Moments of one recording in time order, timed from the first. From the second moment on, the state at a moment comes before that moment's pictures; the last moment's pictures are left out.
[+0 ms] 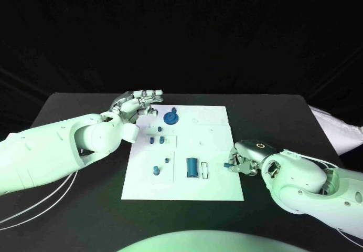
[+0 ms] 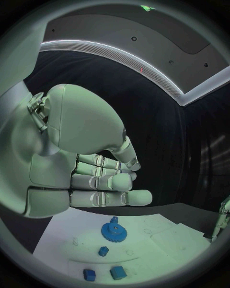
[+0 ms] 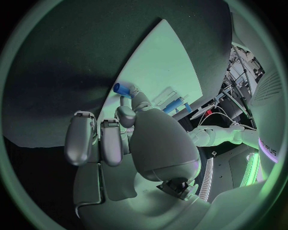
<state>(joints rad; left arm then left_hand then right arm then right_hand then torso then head) 1.16 -0.87 -0.01 1.49 0.09 -0.22 0.34 1.37 -0.08 0.45 -0.08 0.13 0.98 0.17 0.17 0.10 0.98 0.10 0.49 0.21 1.24 0.01 1.11 0.67 0.17 1.22 0.11 0.63 0.82 0.98 -1.01 -0.04 1.88 -1.75 -0.19 -0.58 1.48 0.03 -0.04 0.06 0.27 1.09 0.07 0.24 0.31 1.32 -0.01 1.02 1.09 1.47 -0.08 1.42 1.31 0.10 1.43 0.02 1.35 1.12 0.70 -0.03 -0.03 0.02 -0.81</state>
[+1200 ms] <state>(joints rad) 1.16 -0.87 -0.01 1.49 0.09 -0.22 0.34 1.37 -0.08 0.45 -0.08 0.13 0.98 0.17 0.17 0.10 0.98 0.10 0.49 0.21 1.24 0.01 1.11 0.67 0.17 1.22 0.11 0.63 0.83 0.97 -0.97 -0.05 1.91 -1.41 -0.42 -0.53 1.24 -0.09 0.28 0.15 0.46 1.11 0.05 0.24 0.32 1.37 -0.02 1.07 1.16 1.47 -0.09 1.43 1.31 0.08 1.43 0.02 1.36 1.16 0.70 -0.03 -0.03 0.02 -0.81</state>
